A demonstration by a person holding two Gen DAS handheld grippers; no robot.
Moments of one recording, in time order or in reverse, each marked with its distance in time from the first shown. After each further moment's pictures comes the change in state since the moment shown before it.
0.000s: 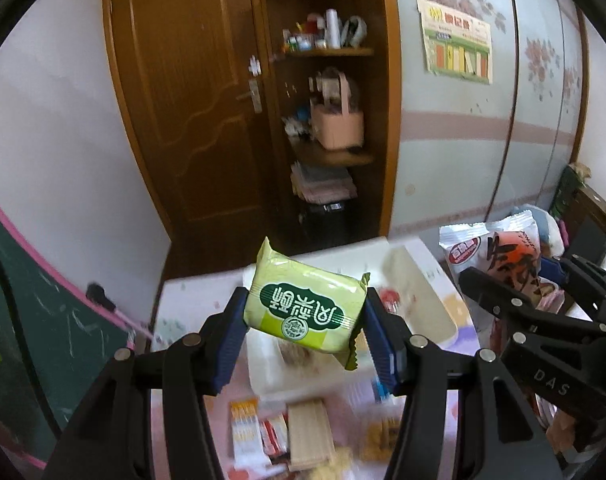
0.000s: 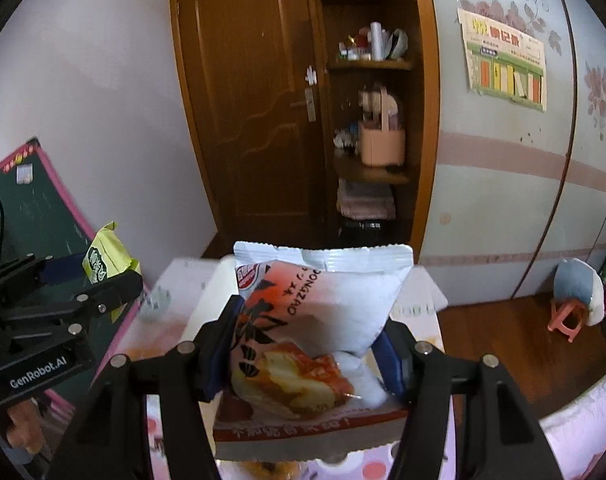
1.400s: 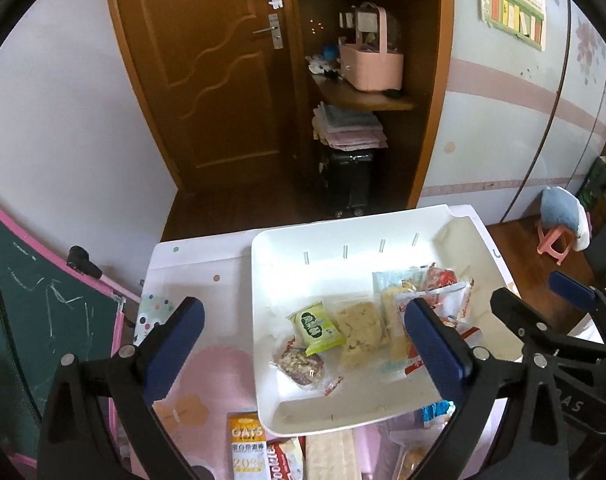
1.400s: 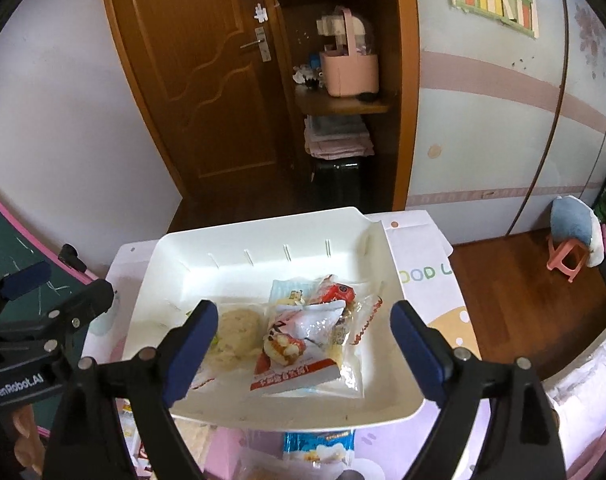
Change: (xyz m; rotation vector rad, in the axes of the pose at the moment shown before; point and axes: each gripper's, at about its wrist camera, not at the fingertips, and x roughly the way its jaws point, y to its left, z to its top) left arm 0.157 0.029 -0.008 -0.067 0.218 0.040; right arm 0.122 -0.018 -0.021 0.139 0.226 -0.095
